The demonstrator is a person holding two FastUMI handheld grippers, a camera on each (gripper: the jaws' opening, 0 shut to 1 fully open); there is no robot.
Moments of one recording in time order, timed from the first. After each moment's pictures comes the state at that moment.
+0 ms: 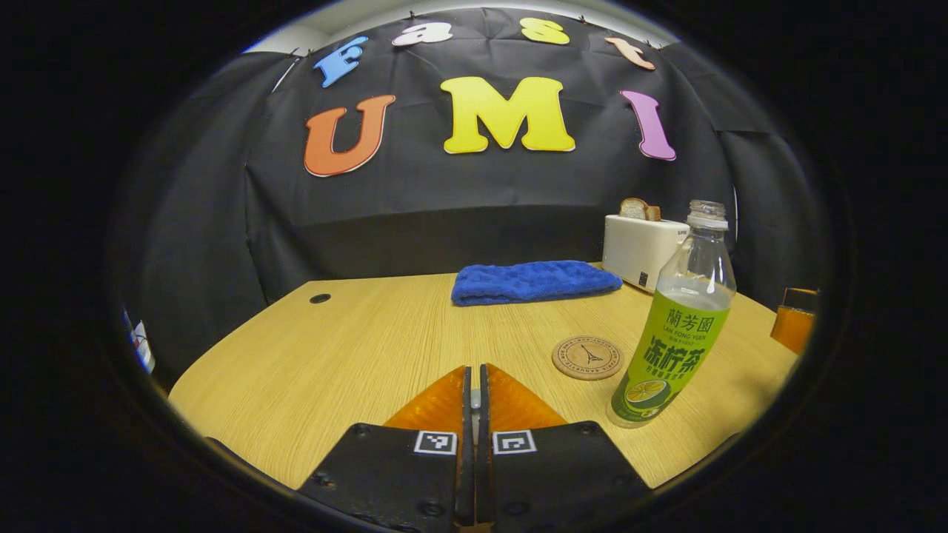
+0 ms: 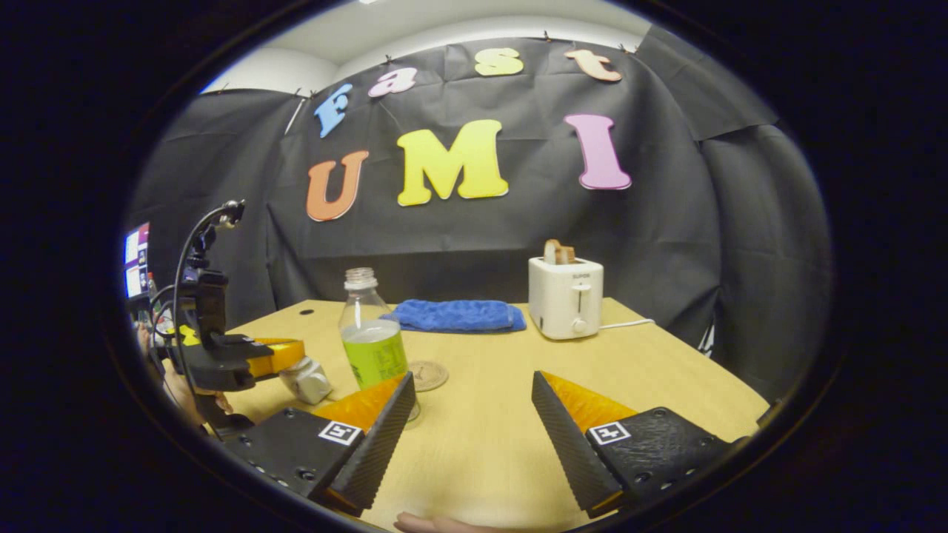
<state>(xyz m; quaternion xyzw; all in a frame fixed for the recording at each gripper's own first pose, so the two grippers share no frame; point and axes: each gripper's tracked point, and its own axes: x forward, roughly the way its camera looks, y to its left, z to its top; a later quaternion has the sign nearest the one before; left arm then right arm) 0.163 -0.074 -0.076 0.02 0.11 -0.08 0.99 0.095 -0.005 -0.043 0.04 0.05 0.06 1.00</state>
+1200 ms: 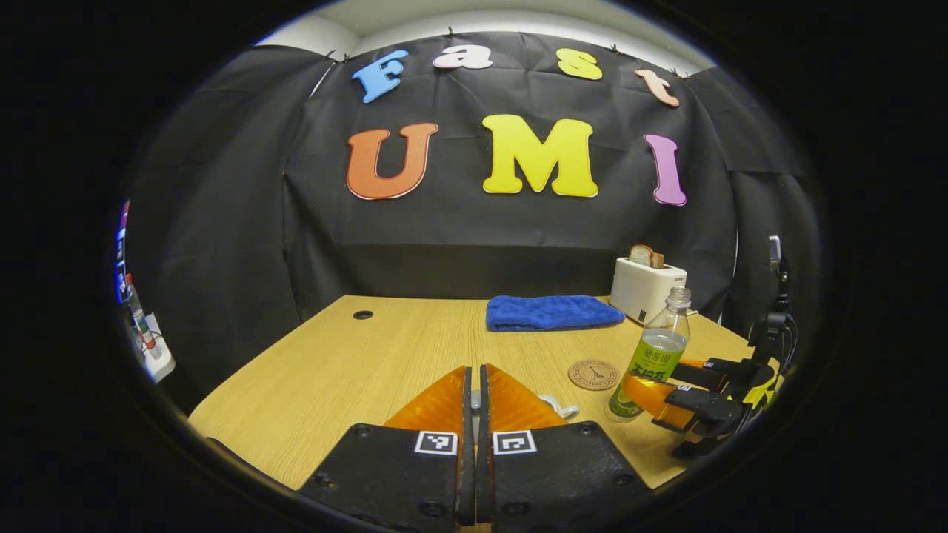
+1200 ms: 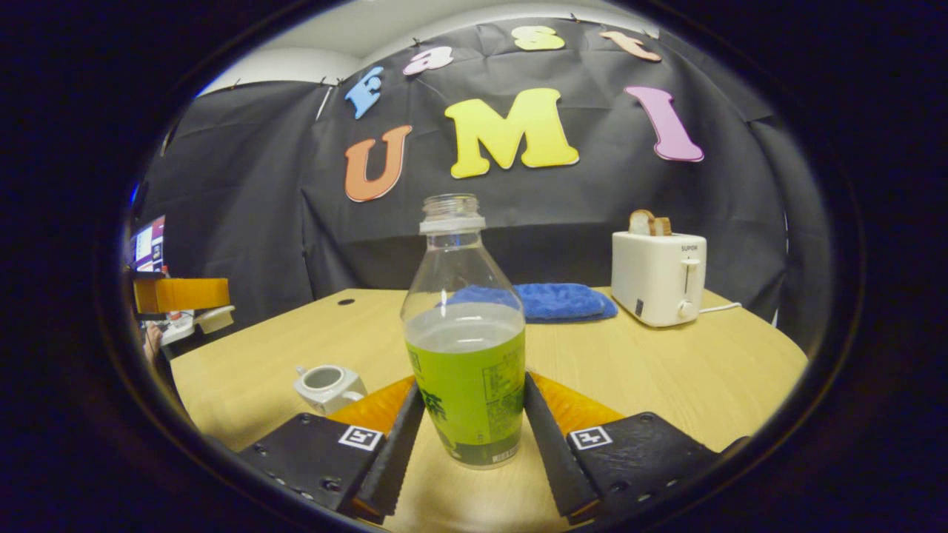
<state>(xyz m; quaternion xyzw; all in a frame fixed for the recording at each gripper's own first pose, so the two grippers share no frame) 0.101 0.002 -0.017 -0.03 0.08 -0.07 0.99 0.173 0.097 -0.072 0.04 0.07 0.14 0.99</state>
